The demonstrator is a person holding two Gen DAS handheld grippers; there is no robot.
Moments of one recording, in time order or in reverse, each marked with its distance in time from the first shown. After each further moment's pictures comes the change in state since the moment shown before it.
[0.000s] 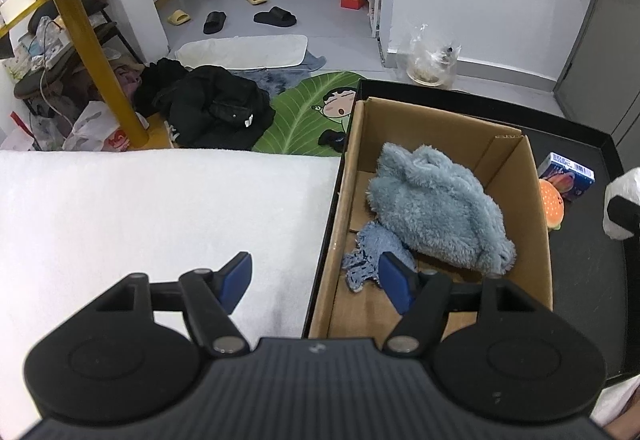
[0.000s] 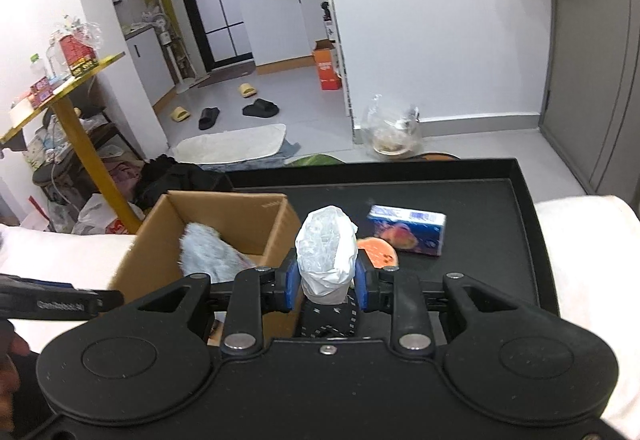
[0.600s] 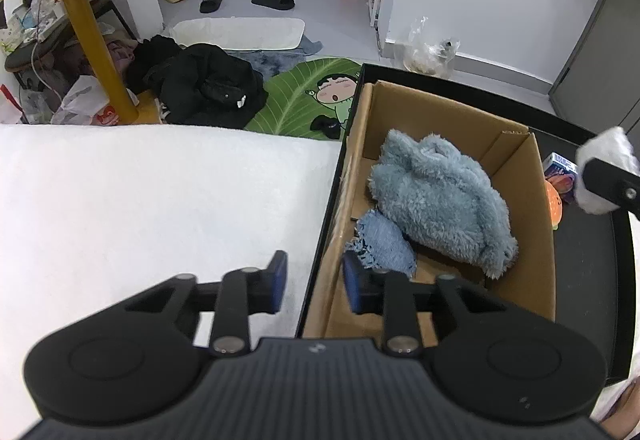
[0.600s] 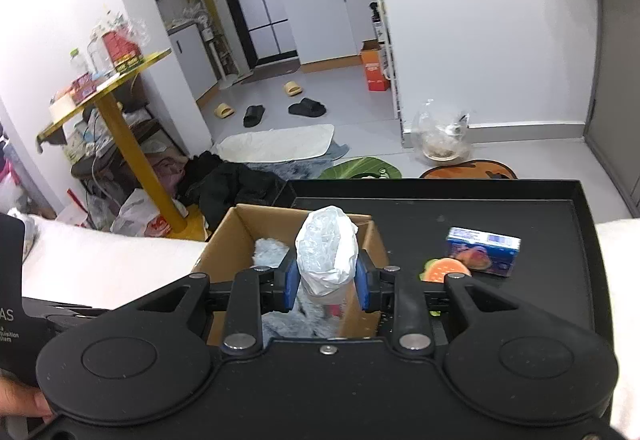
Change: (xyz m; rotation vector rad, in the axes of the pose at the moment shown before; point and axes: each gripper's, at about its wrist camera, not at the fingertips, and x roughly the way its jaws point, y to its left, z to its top) left arm 0.013 0.014 -0.003 -0.049 0.045 -0.051; right arm 0.012 0.041 0.018 -0.044 0.016 0.122
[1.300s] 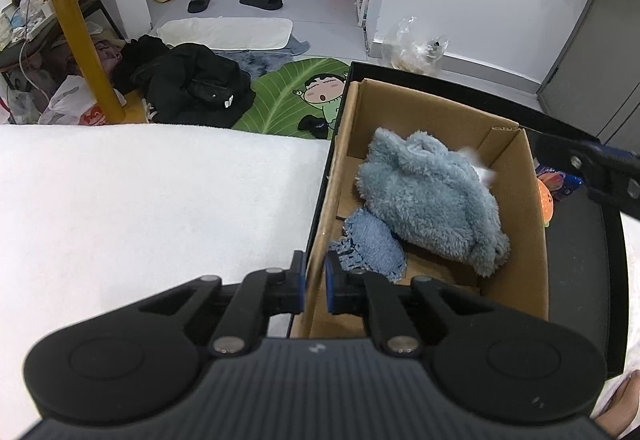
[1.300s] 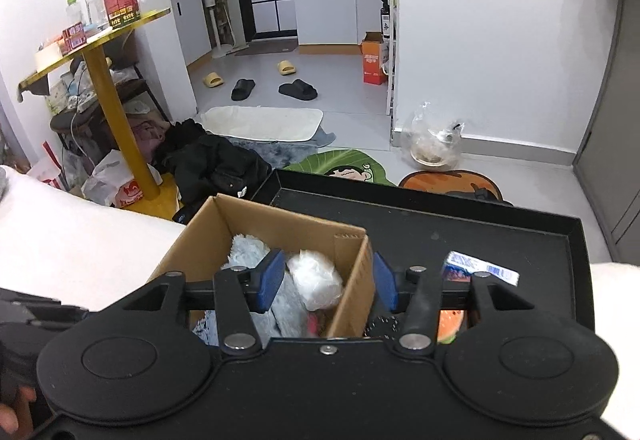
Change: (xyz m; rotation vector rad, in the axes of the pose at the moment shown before) left arm 0.001 0.001 -0.002 0.007 -0.005 -0.038; right arm 0.021 0.018 0.009 -0.131 0.047 -0.085
